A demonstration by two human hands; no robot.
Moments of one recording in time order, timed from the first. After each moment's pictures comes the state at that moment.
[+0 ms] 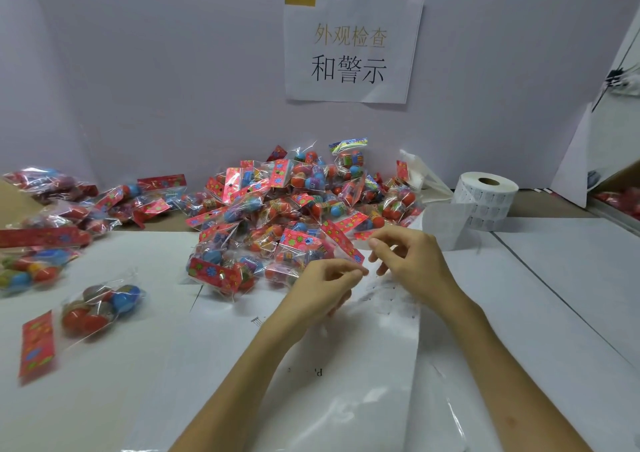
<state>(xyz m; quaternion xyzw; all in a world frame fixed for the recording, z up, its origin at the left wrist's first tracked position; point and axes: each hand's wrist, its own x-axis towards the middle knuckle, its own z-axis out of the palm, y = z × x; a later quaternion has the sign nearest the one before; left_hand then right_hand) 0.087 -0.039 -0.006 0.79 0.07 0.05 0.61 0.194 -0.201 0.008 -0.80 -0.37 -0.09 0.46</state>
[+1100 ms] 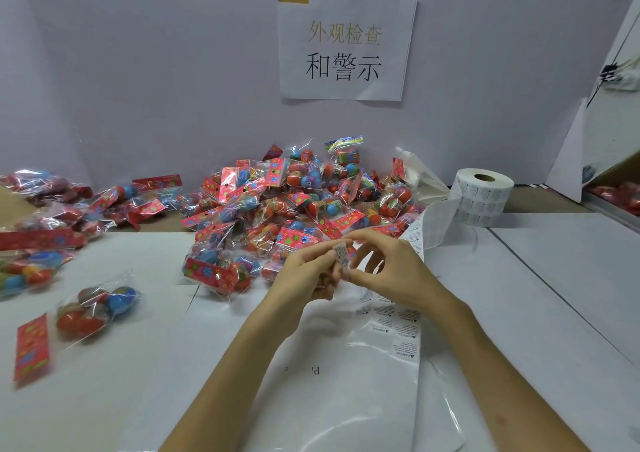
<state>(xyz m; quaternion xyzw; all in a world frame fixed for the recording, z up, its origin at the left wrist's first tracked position) 0.086 -0.030 0.002 0.65 0.05 0.07 0.75 0.191 -0.191 -0.003 -0.79 -0.44 -0.02 0.43</state>
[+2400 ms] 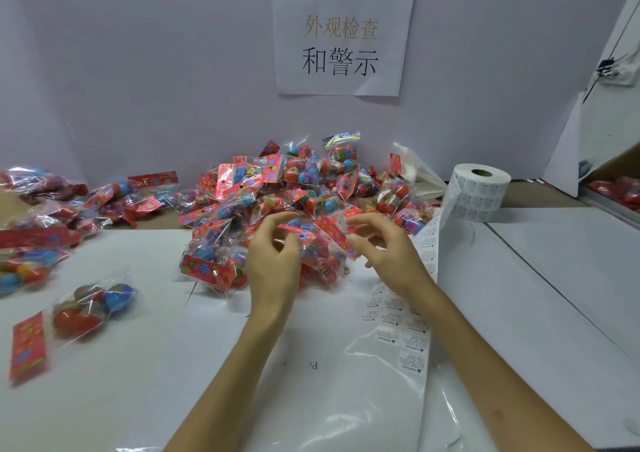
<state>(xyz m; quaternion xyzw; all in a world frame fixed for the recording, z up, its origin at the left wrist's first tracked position) 0.085 -0.026 0.003 0.71 0.19 0.39 0.55 0.182 -0.179 0.003 -0.76 -0.33 -0.01 0.57</state>
